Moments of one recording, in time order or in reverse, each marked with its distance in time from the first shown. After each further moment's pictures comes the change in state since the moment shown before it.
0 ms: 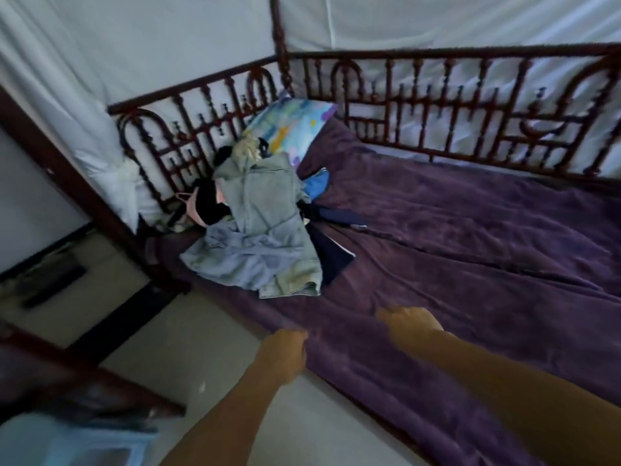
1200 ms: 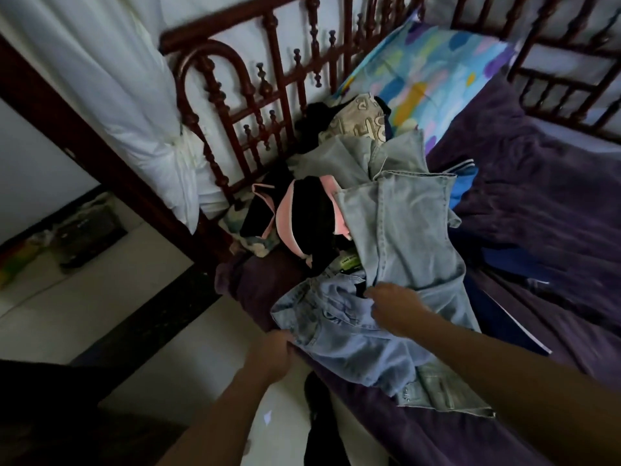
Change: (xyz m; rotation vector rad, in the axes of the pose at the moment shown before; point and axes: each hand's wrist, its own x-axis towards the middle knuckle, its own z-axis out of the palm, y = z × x) left_hand 0.303 -0.494 -0.084 -0.289 -0.216 -0.301; right_hand 0.597 -0.246 -0.074 0.138 -0.131 -0.120
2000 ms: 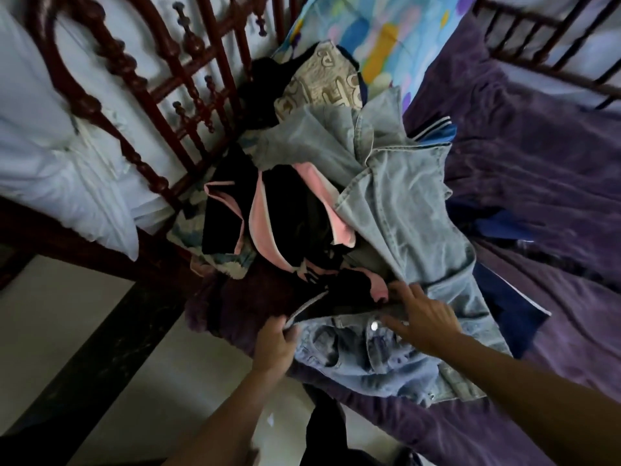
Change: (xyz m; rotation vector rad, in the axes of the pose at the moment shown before) left_hand 0.130 -0.035 -0.029 -0.379 0.102 0.019; right_hand 0.031 0.002 0.030 0.158 0.014 0.433
